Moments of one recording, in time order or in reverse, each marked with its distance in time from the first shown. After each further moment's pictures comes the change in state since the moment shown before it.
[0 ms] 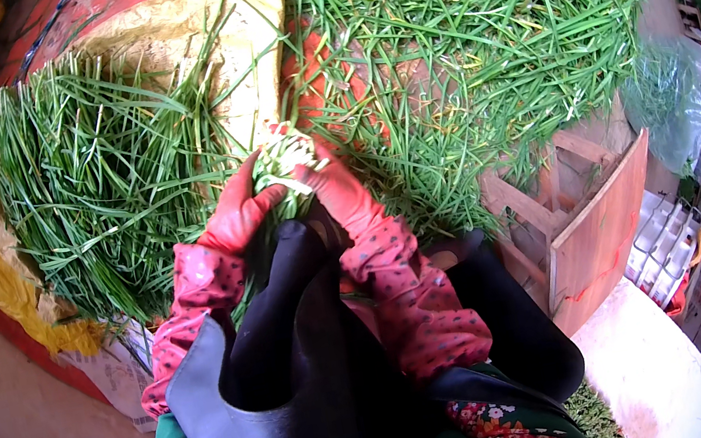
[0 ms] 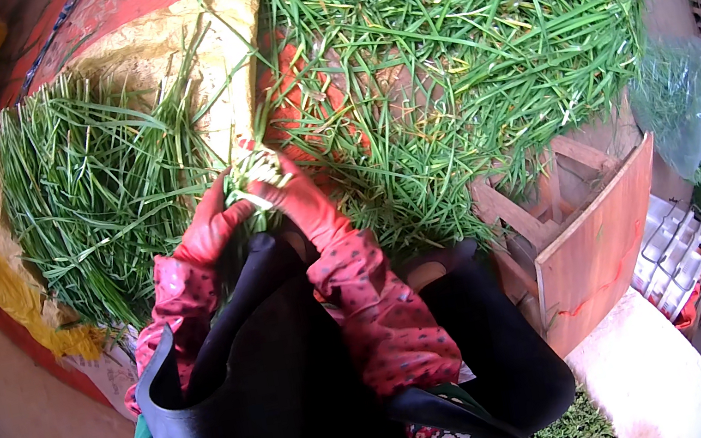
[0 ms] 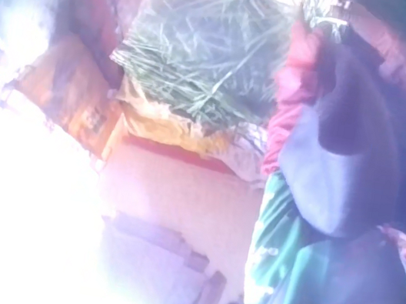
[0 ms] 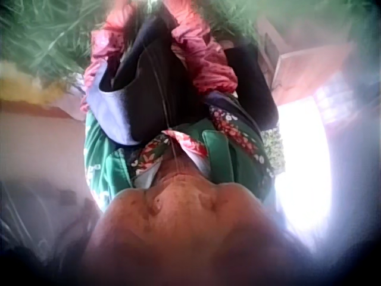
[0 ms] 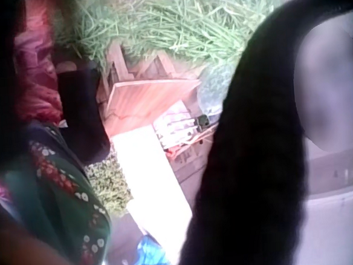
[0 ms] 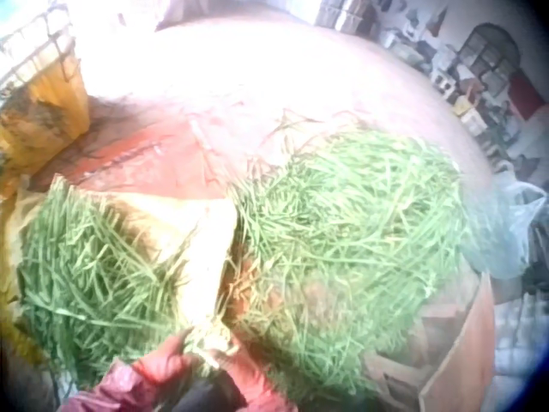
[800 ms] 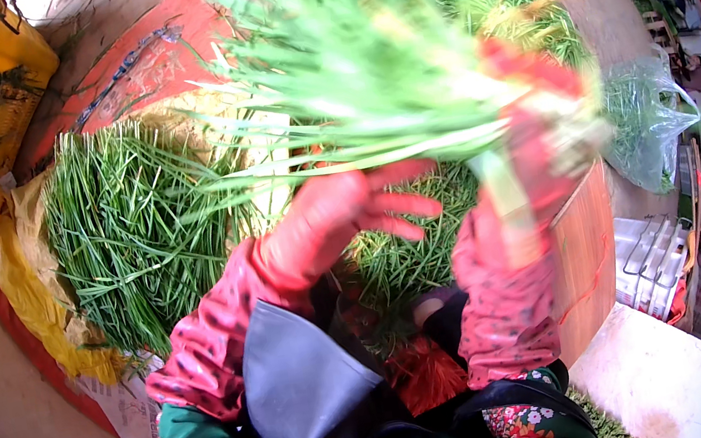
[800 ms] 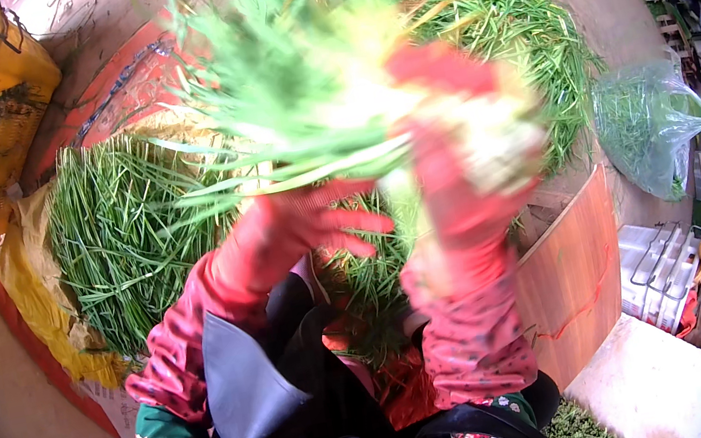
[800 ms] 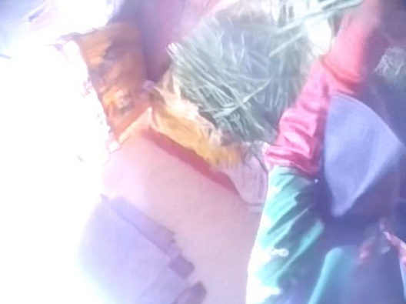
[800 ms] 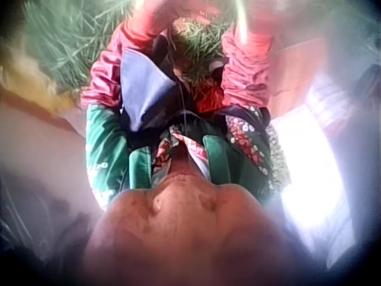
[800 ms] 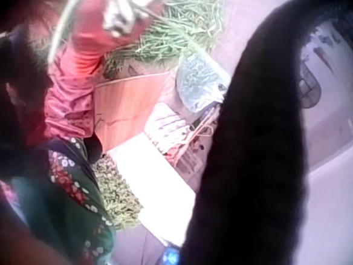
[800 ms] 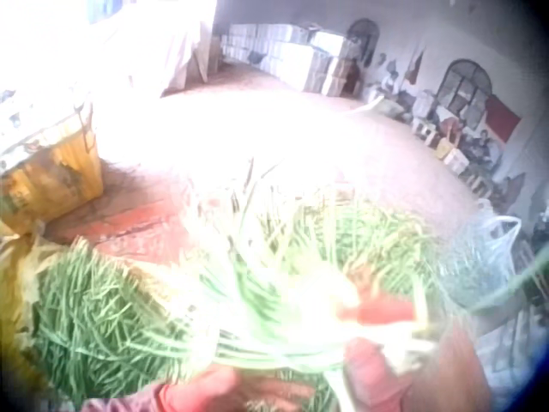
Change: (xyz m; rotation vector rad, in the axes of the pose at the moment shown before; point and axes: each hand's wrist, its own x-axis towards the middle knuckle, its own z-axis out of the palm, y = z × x) left_hand -0.023 0.215 0.039 -0.979 -0.697 0.270; right_hand -0.071 -0.286 0.108 -1.421 0.522 -1.303
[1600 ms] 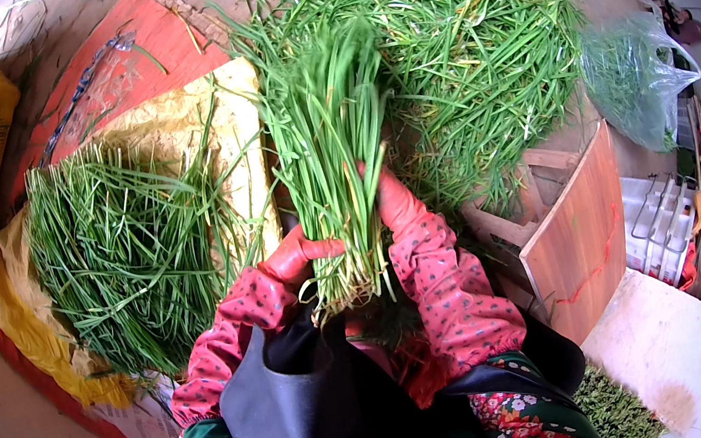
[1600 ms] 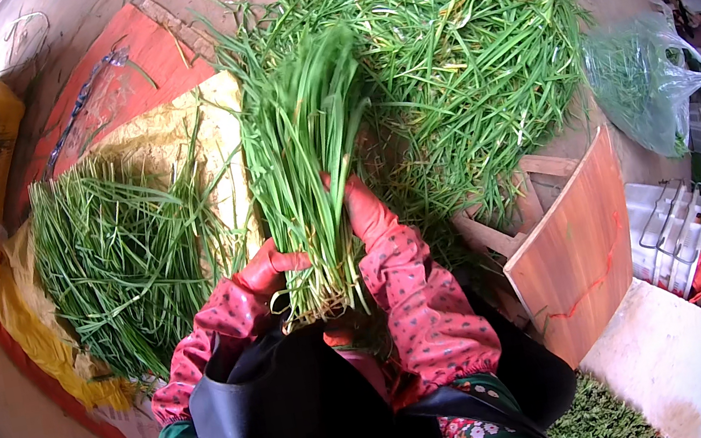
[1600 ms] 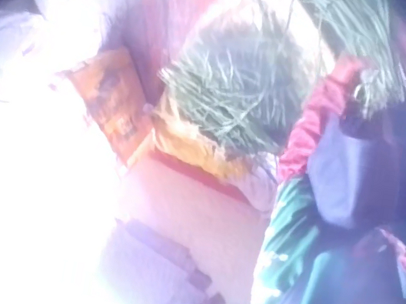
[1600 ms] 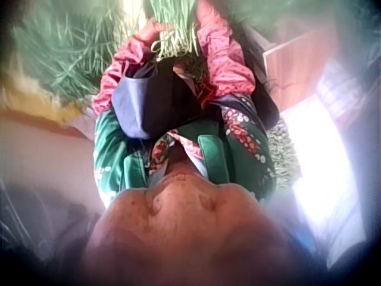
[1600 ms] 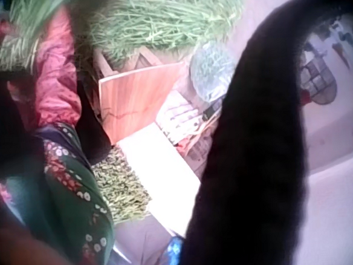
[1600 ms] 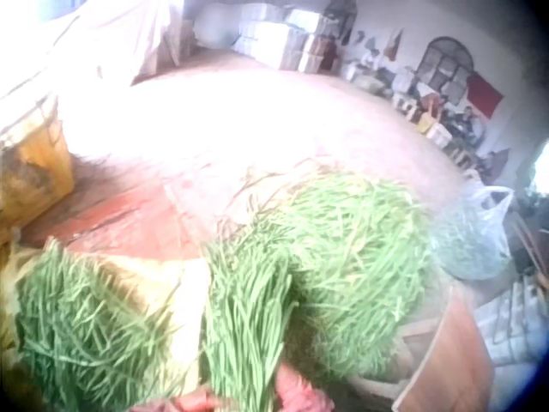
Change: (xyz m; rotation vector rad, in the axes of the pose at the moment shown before) left_hand -0.044 -0.101 -0.125 0.107 0.427 -0.459; right_hand -0.193 0.097 0.099 1.153 -0.601 1.405
